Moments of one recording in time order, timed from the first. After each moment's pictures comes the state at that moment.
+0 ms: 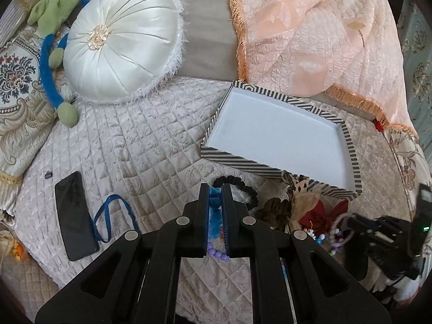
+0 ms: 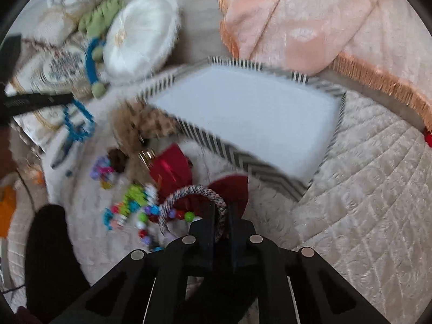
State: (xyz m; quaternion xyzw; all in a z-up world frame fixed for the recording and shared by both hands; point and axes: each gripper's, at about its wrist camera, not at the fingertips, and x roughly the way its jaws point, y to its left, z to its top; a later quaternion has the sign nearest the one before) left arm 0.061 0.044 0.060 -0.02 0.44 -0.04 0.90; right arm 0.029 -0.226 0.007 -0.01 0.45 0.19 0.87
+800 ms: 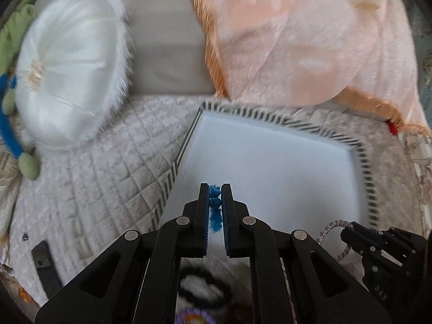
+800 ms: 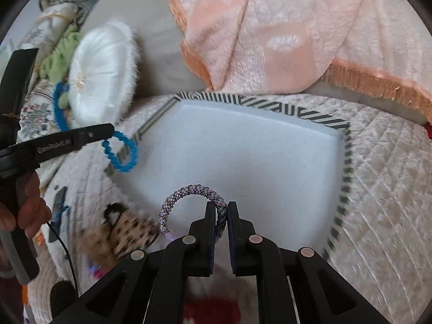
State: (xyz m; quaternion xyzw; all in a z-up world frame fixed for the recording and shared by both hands) left arm 0.215 -0.029 0.027 0.02 0.47 -0.06 0.88; right arm 0.149 -0.206 0.012 0.06 0.48 0.13 0.86
